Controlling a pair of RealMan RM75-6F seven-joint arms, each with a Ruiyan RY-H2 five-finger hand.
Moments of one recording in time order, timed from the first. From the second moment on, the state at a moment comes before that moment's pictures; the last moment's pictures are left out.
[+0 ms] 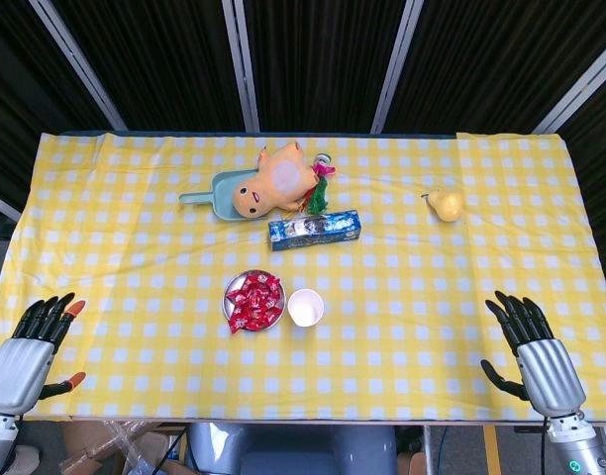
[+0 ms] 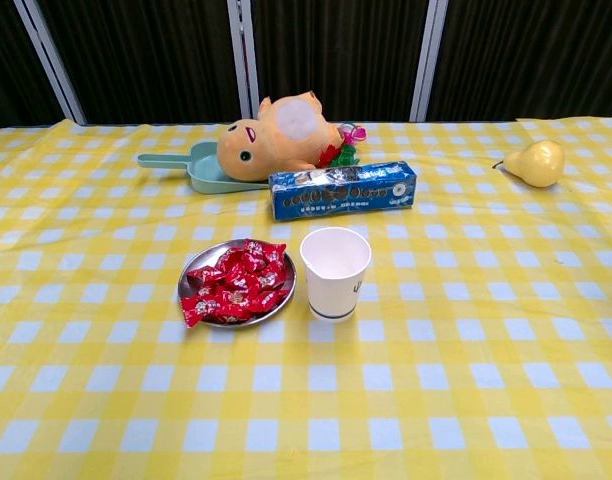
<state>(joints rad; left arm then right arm) -0.08 -1.10 0.08 -1.73 1.62 1.49 0.16 0.09 -1.14 -0.02 -1.61 -1.70 1.54 0.10</state>
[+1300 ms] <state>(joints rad) -0.32 -1.10 -0.10 -2.03 1.30 1.19 0.46 0.11 -1.13 -0.01 -1.65 -1.65 1.49 0.16</state>
